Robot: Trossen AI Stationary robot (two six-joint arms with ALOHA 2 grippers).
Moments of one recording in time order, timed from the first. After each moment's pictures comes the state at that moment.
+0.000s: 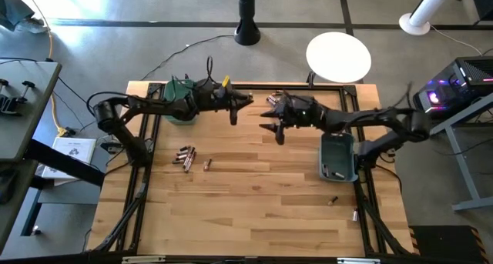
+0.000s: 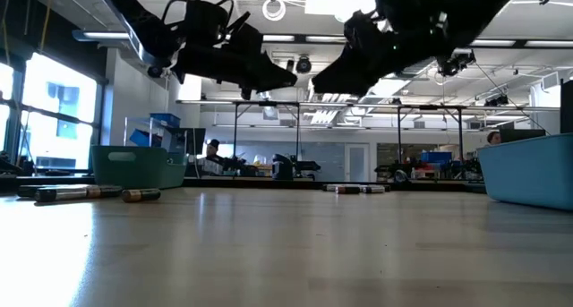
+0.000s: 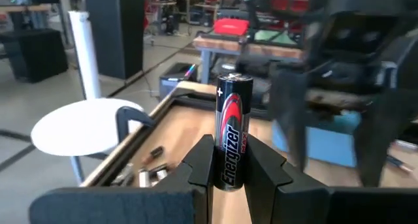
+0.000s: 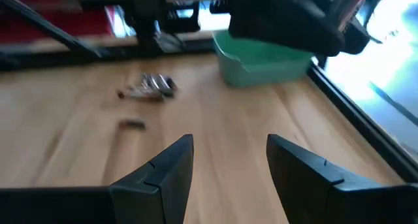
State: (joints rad) left arm 0.46 1.64 0.82 0.71 0.28 -0.02; right arm -0.32 1.43 0.72 0.42 -0.19 -0.04
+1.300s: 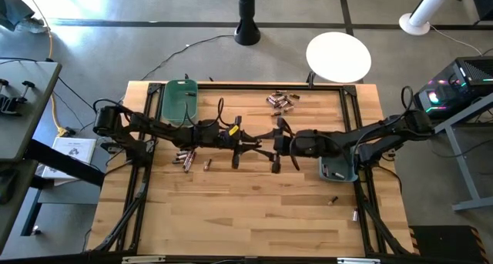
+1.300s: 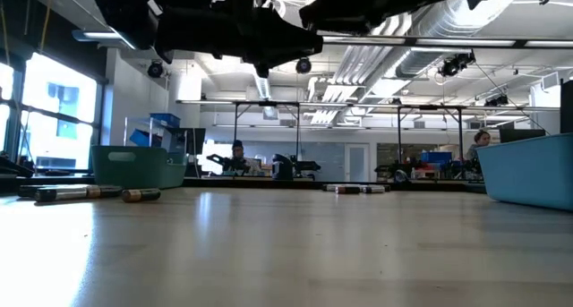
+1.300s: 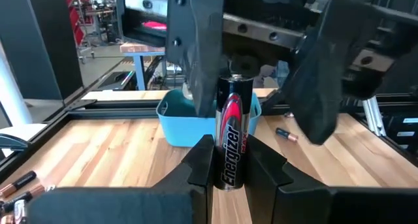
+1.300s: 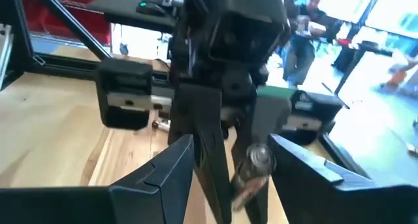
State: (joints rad) left arm 0.04 1.64 0.76 0.79 0.06 0.03; right arm 0.13 1.40 0.82 0.37 0.30 -0.16
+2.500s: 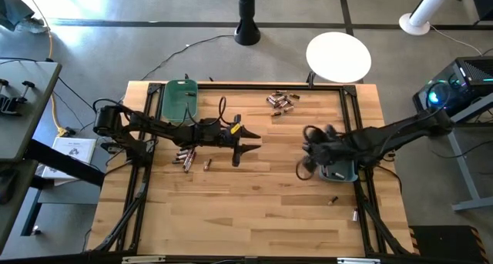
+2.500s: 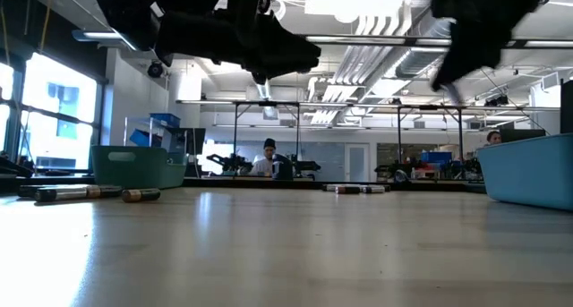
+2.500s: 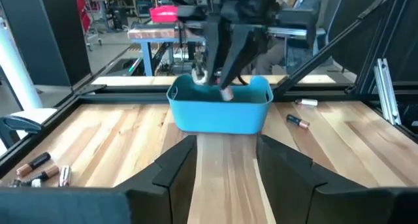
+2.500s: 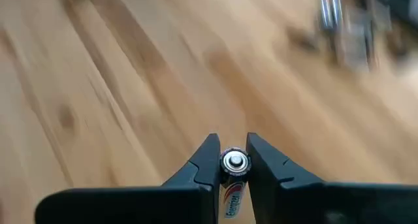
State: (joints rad) left arm 0.06 1.64 0.77 0.73 0.05 0.04; right arm 0.29 1.05 0.82 -0.84 0.50 0.80
